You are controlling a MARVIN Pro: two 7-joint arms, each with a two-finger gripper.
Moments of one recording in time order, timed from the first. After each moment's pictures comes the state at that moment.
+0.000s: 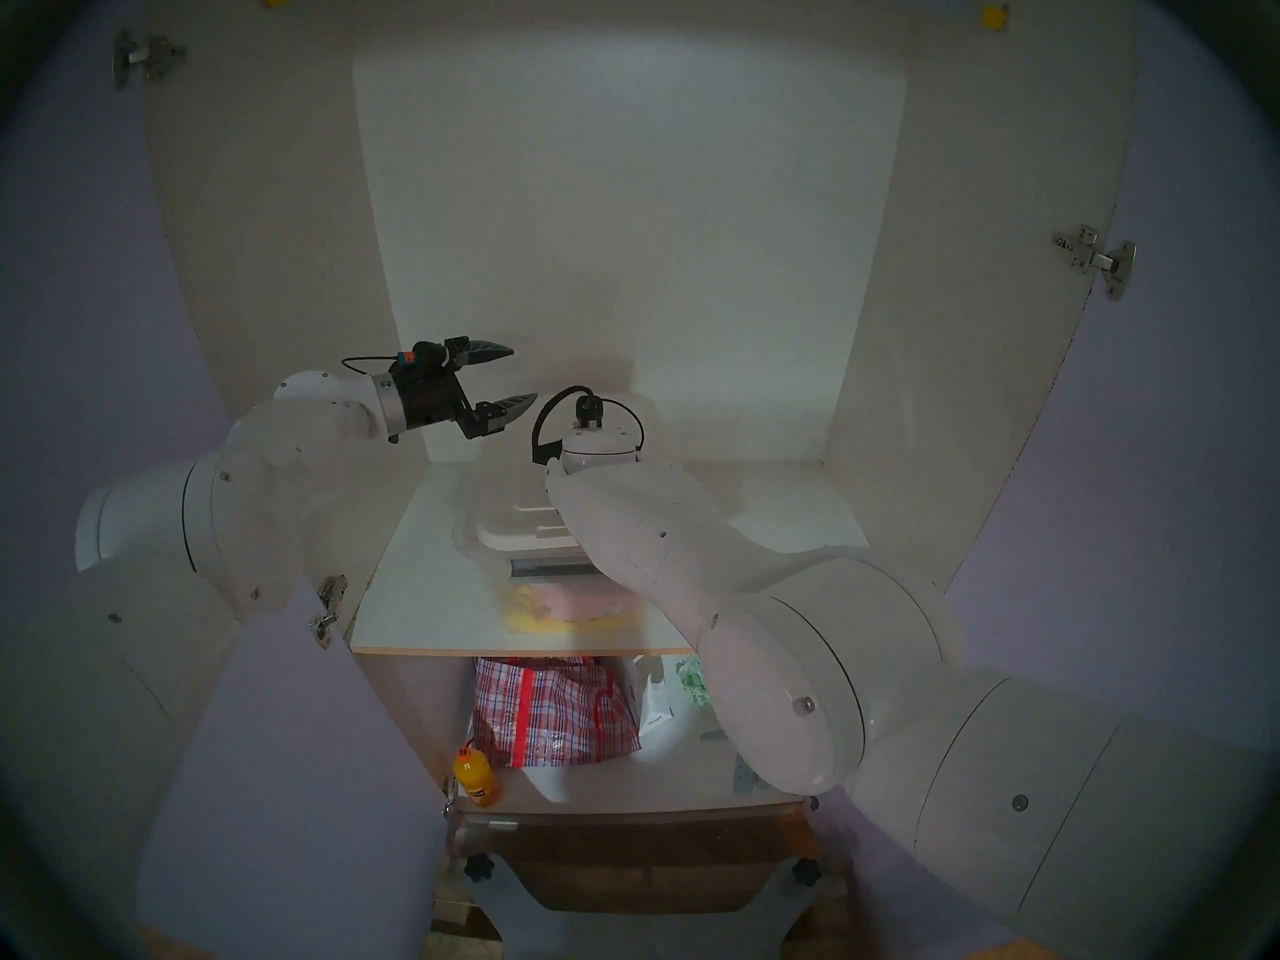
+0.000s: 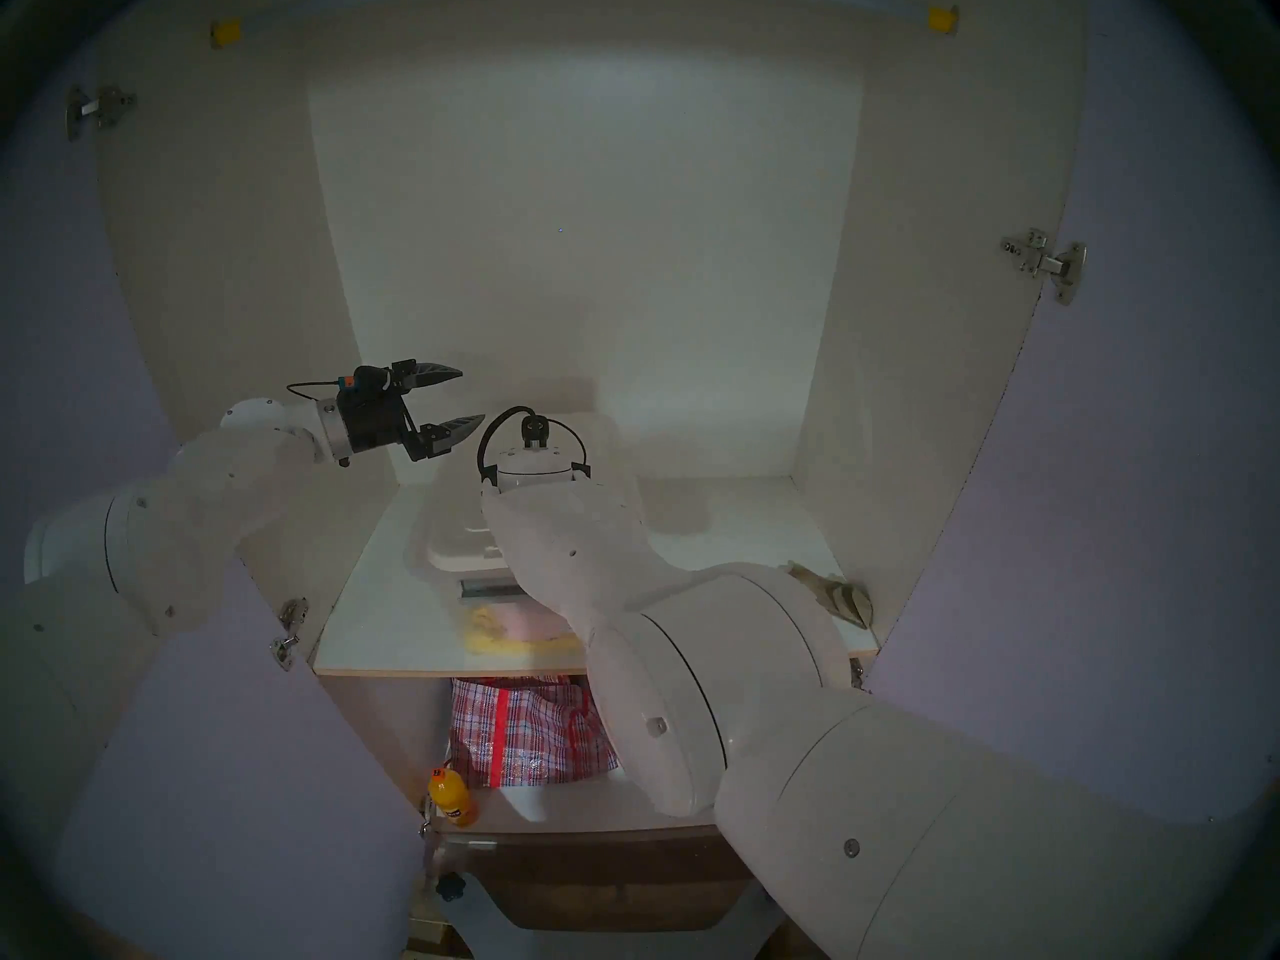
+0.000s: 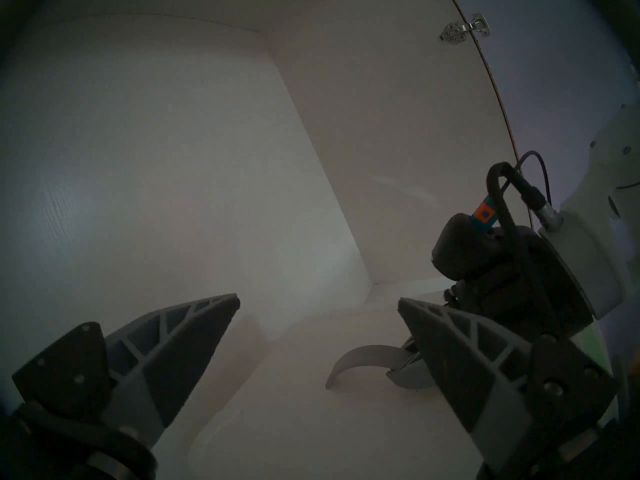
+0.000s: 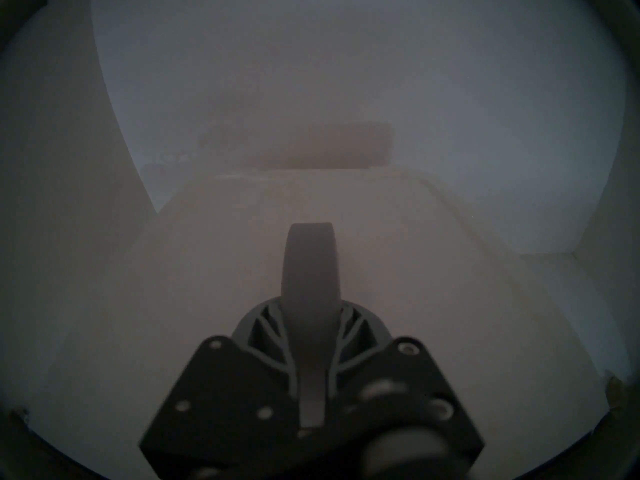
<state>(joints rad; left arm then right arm) 0.33 -1.24 -1.73 -0.12 0.23 -0.64 -1.22 -0.51 -1.99 1.34 -0.28 0.20 0.19 -0.32</state>
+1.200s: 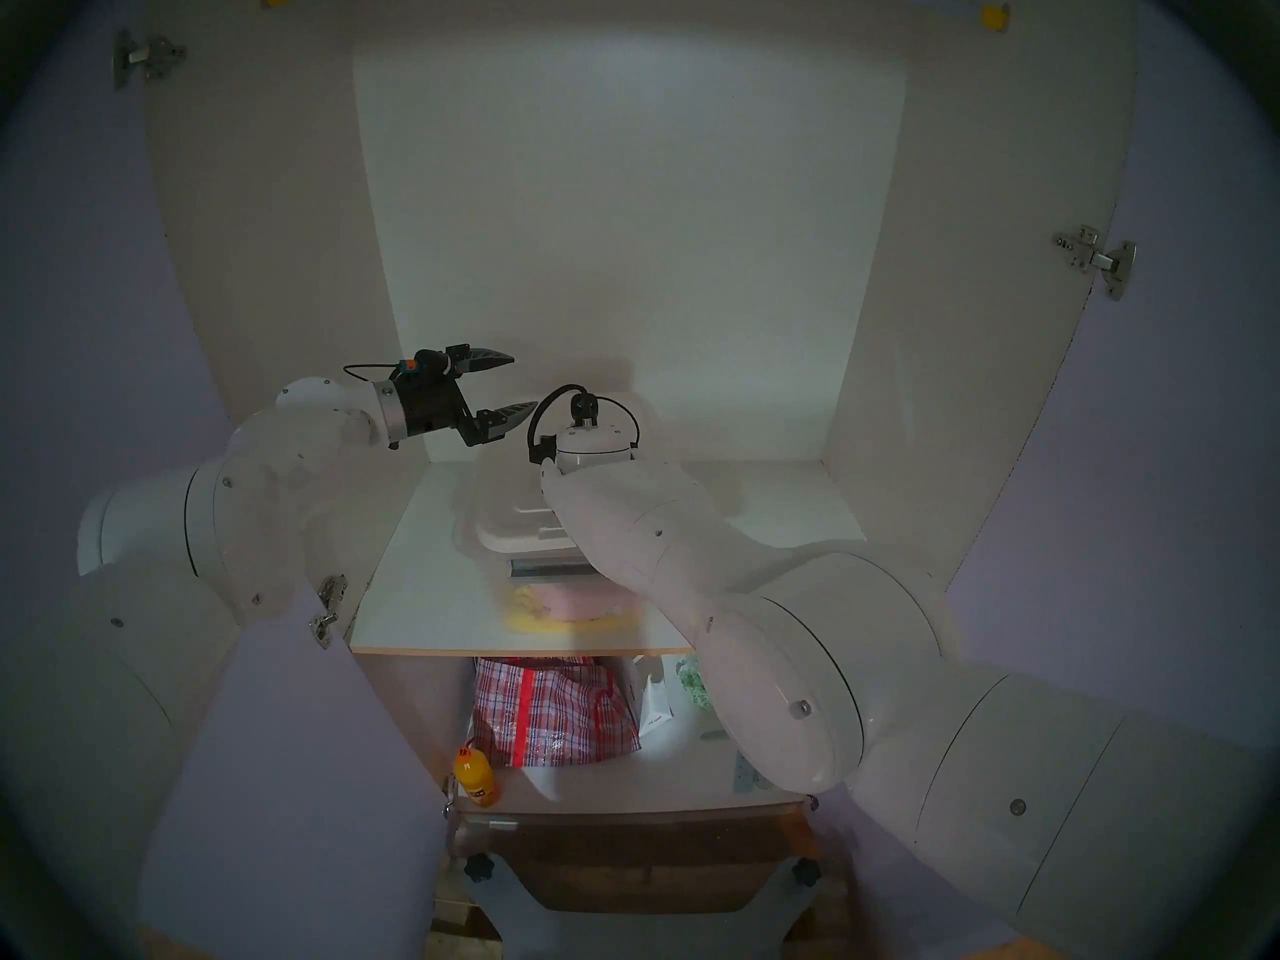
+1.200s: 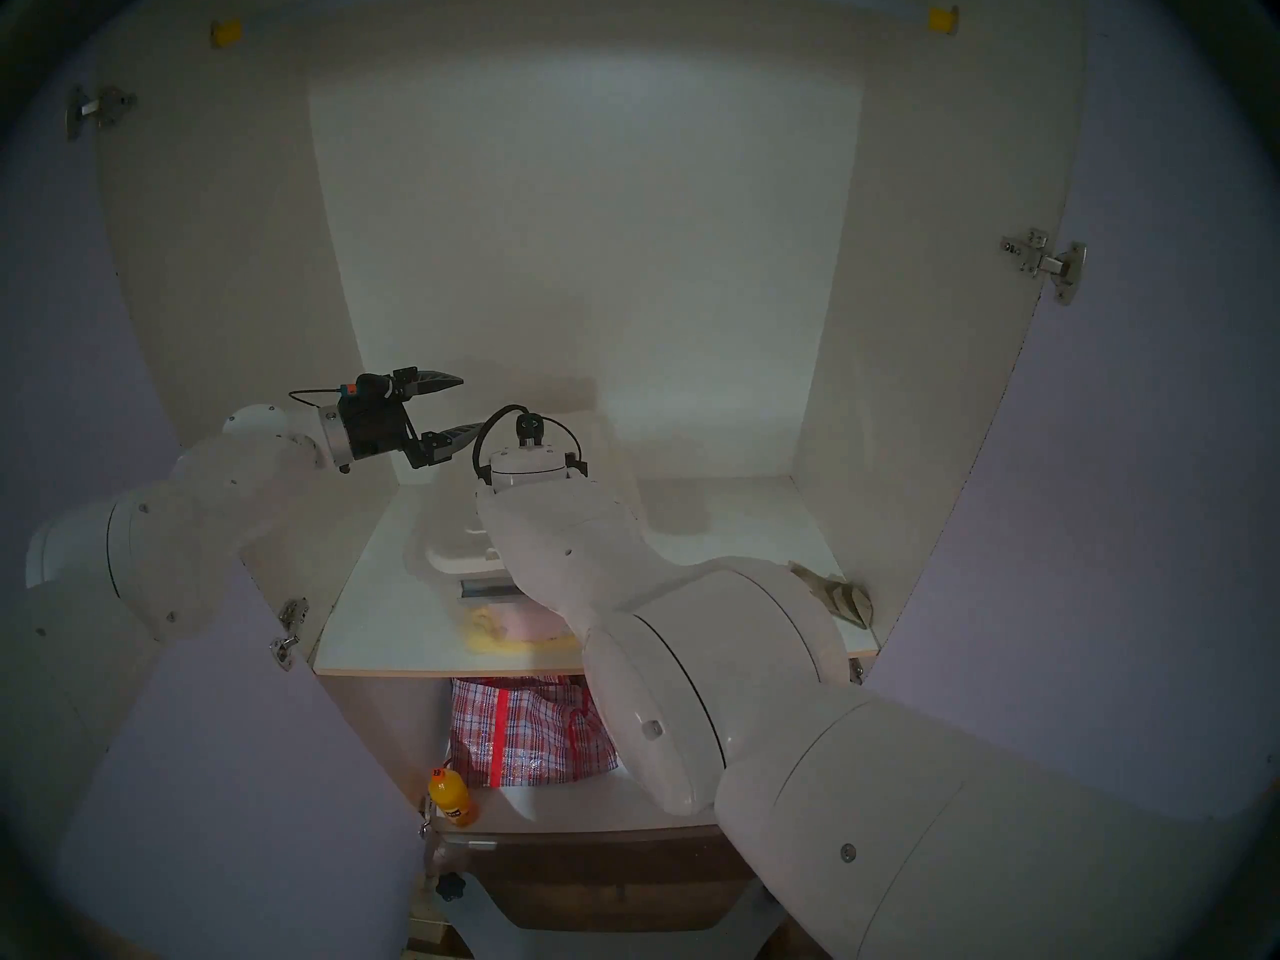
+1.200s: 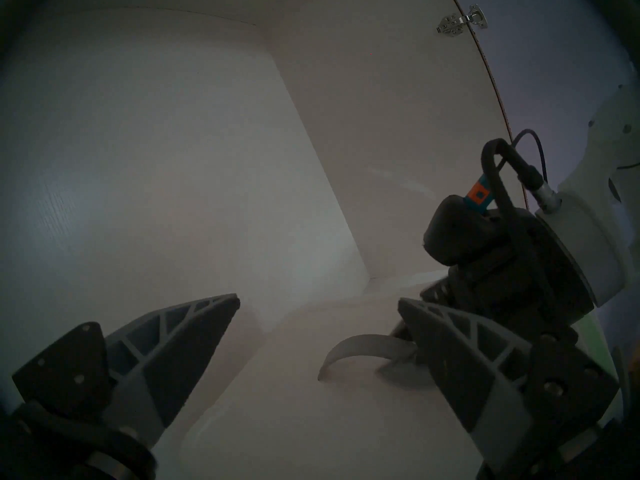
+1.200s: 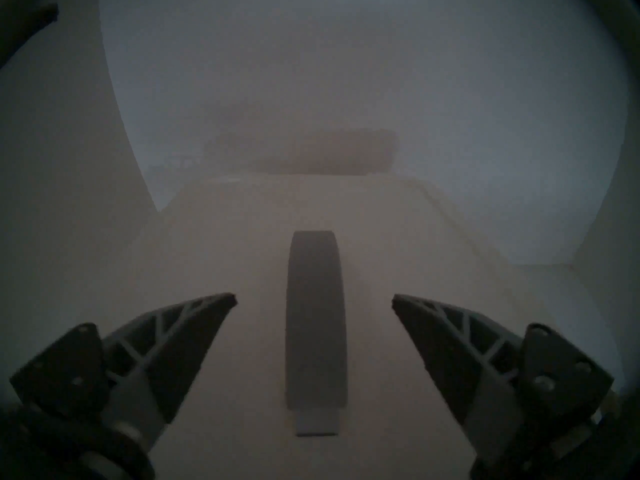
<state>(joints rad) 0.34 -1.24 -1.74 -0.12 0.25 -0.65 -1.21 -0.49 -1.99 1.28 -0.27 0.23 0.19 -0.33</state>
